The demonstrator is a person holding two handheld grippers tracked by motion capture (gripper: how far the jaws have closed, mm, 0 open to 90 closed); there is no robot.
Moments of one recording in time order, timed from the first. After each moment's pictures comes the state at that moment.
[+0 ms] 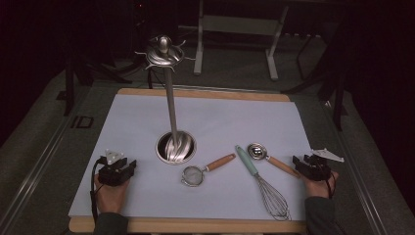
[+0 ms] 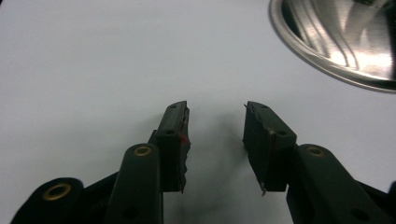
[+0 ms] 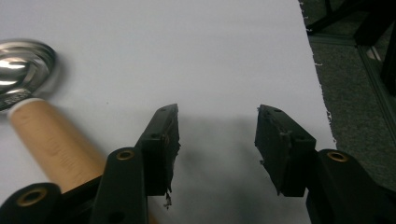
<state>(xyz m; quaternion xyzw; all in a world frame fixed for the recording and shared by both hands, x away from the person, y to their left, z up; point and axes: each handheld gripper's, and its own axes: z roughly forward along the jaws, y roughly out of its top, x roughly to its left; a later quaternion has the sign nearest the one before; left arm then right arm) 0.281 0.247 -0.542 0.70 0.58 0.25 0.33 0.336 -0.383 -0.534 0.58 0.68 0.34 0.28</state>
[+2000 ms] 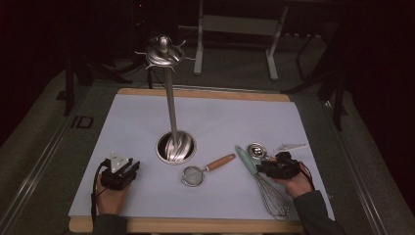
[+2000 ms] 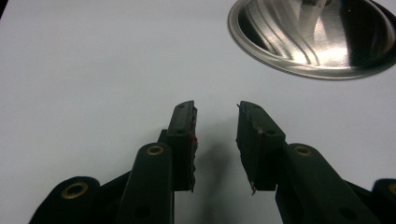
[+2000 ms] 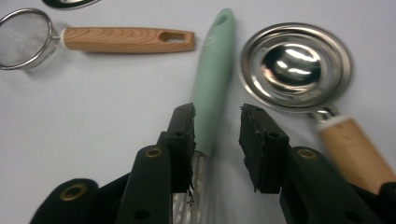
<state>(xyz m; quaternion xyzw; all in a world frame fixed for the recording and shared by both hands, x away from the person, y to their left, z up) 0.270 0.237 -0.541 0.73 0.51 0.28 0.35 0.332 -0.281 -0.496 0.43 0.83 0.36 0.06</state>
